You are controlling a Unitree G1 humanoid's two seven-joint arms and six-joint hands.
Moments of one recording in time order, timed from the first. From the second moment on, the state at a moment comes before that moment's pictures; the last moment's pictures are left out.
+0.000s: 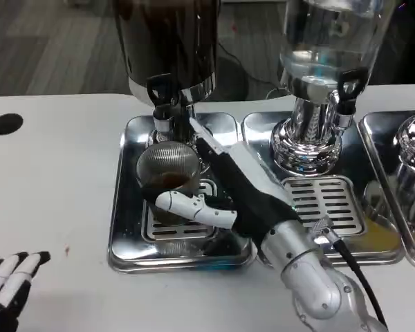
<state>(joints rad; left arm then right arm) 1.00 0.26 0.35 -0.78 0.83 -0.21 -0.14 -0.20 -0.03 0.39 0.07 -0.52 0.08 0.06</state>
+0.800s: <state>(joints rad) 1.05 0.25 0.38 -0.77 0.82 -0.26 -0.14 -0.25 -0.01 0.40 0.18 -0.51 0.08 0.03</state>
